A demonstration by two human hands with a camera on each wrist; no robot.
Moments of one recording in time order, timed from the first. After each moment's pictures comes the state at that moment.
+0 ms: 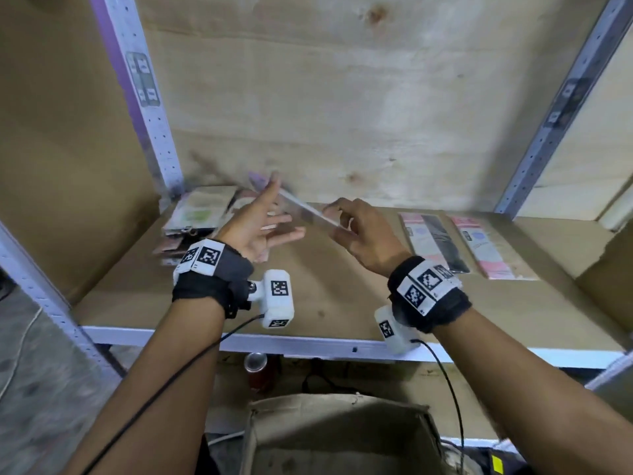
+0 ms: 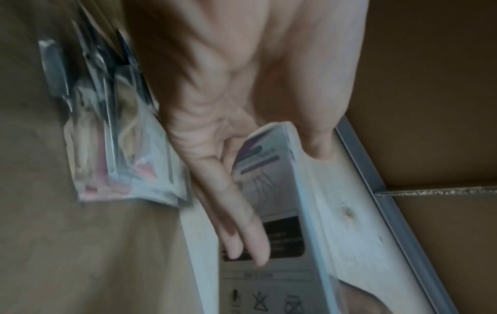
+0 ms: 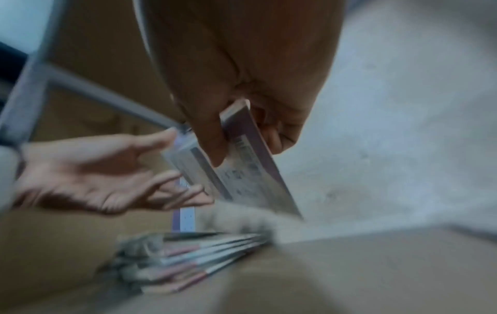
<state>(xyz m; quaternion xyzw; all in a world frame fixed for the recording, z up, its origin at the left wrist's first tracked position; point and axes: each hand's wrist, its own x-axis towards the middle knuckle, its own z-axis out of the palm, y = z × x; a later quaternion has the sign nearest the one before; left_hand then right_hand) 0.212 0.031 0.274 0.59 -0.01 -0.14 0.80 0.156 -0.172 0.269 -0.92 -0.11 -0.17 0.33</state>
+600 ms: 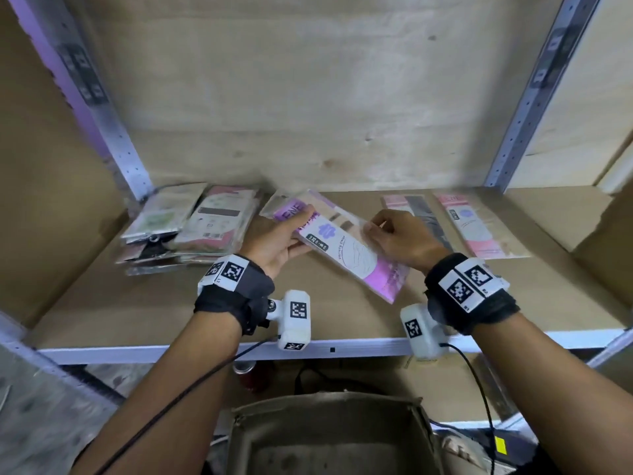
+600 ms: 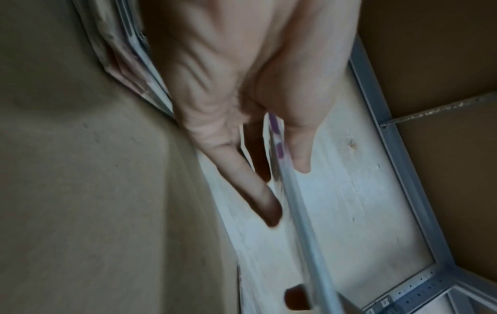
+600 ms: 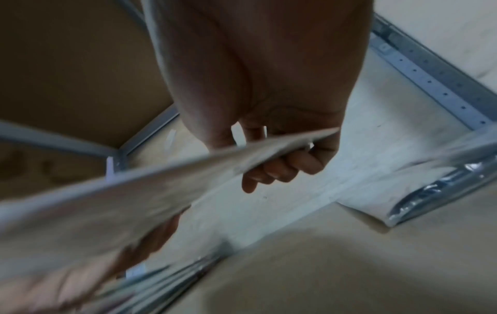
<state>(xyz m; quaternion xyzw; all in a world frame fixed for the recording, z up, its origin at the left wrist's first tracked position) 0.206 -0.054 0.236 0.61 -0.04 -0.18 0.78 0.154 -0.274 0.235 -0.93 0.06 -0.07 0.35</state>
